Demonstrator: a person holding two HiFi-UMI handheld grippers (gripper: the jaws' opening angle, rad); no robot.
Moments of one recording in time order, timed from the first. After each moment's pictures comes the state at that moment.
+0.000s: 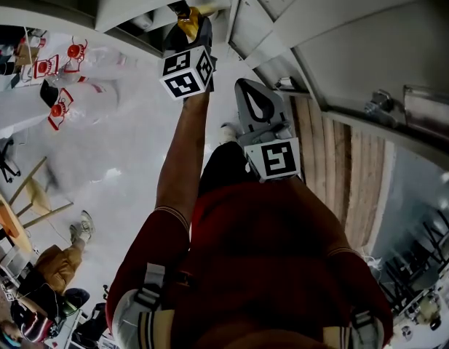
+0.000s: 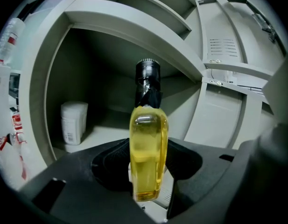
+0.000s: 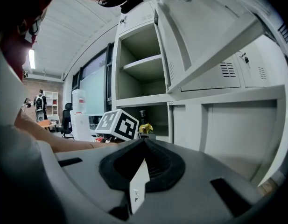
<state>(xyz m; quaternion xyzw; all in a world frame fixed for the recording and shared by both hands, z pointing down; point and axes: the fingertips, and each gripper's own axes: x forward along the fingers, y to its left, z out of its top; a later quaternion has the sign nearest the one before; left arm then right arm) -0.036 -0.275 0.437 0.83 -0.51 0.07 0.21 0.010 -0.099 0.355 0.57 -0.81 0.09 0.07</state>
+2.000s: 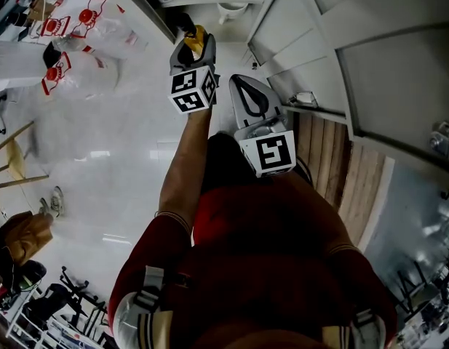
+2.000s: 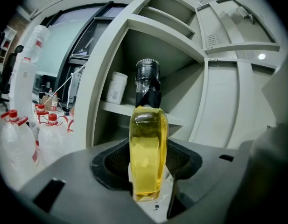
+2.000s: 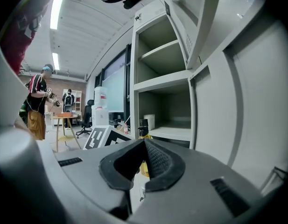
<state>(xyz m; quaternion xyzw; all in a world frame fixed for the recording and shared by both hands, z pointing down) -0.092 -0.229 0.546 0.78 -0.60 0.03 0.19 -0.025 -0.106 0.440 0.46 -0.88 0.05 0.07</state>
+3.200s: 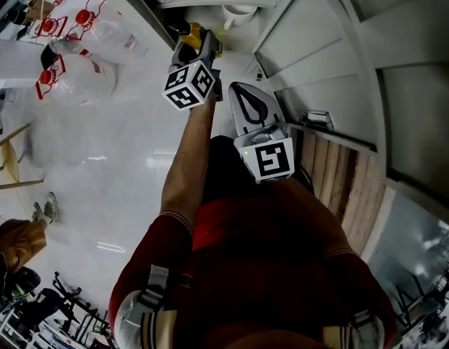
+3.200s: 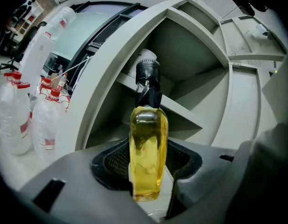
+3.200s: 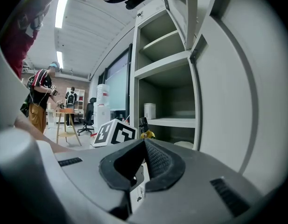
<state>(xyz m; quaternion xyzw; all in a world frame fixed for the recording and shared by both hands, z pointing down) -0.107 -0.273 0.604 0.75 -0.60 -0.07 0.25 -0.031 -0.124 0.514 0.45 -0.89 0.05 0.08</state>
